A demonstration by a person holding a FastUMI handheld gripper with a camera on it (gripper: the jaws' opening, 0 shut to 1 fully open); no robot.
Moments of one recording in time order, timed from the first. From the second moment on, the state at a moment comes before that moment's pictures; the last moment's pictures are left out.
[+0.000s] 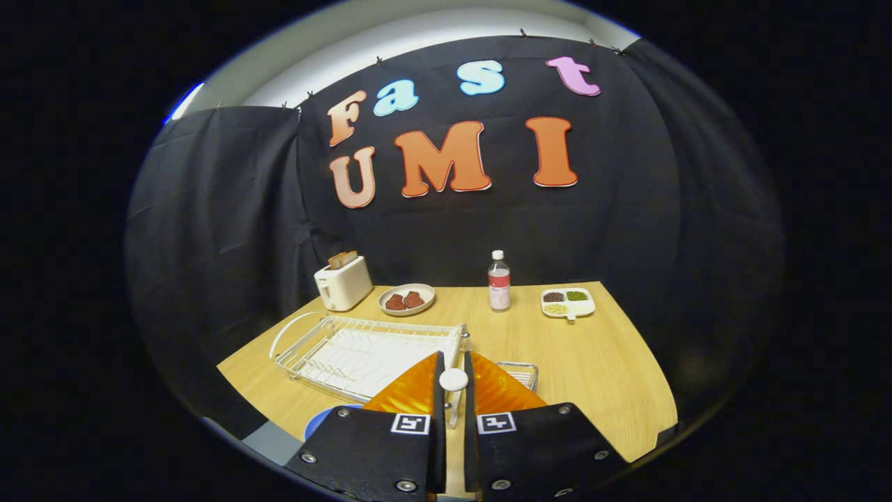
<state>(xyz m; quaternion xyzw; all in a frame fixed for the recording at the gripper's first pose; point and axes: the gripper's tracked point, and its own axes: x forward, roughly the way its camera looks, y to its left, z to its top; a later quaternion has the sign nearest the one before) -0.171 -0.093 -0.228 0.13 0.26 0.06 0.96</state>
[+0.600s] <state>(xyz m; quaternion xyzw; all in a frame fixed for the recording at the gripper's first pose) -0.198 0.029 -0.261 0.13 0.31 0.22 0.92</state>
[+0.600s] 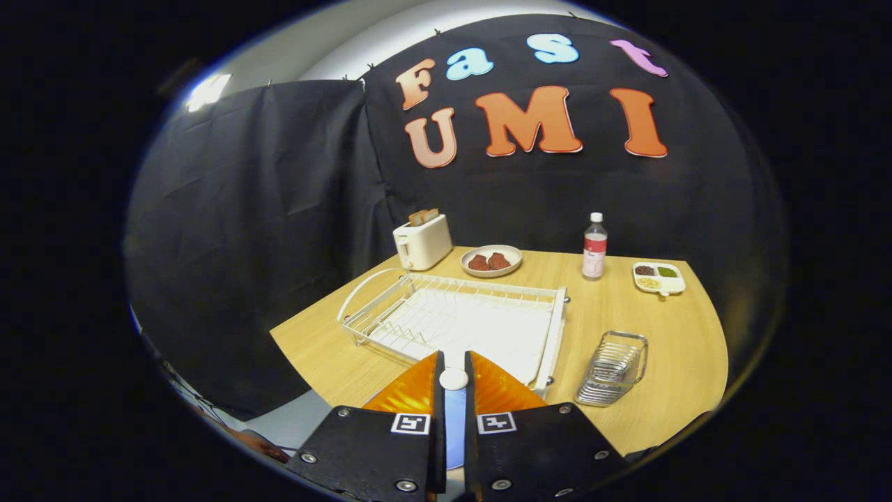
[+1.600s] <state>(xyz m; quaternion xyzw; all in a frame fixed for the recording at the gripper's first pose) -0.222 0.070 -0.324 0.13 0.35 0.26 0.89</state>
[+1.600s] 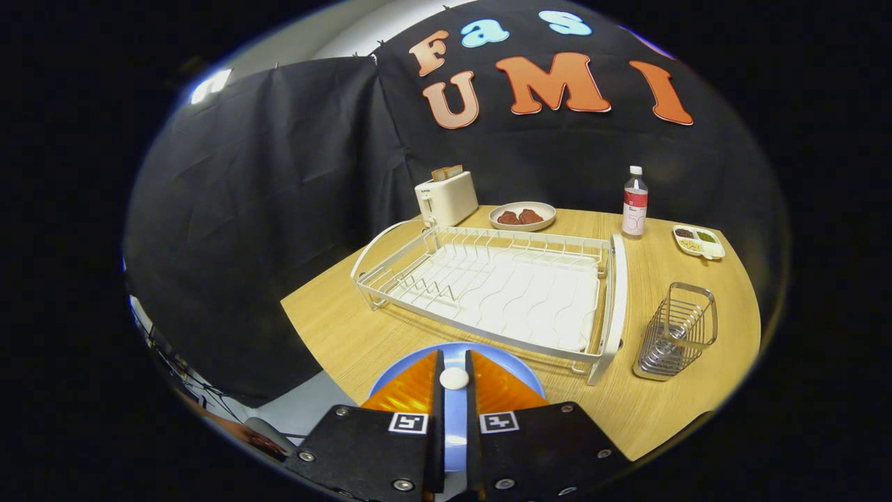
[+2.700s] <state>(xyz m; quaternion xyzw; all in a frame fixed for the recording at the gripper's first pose) -0.238 0.032 -0.355 0.11 0.43 0.20 0.87</state>
